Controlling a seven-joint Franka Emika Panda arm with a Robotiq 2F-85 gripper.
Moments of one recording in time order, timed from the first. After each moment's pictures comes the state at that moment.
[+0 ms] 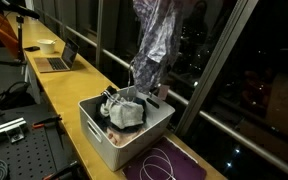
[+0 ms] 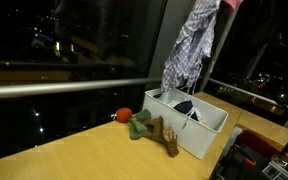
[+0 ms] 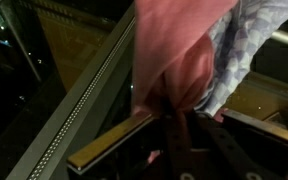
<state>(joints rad) 0.06 0.19 -0.09 -0.90 -0.12 1.76 -0.39</state>
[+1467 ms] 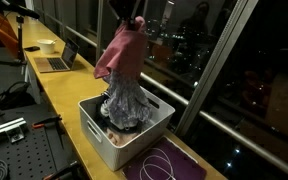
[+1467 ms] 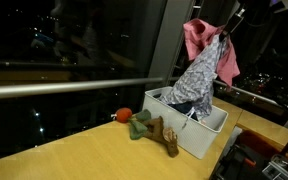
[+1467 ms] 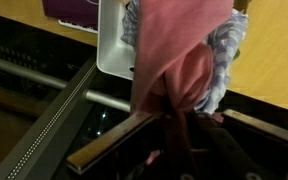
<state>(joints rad) 0.07 -0.26 -0.02 -2.09 -0.13 2.20 -0.29</state>
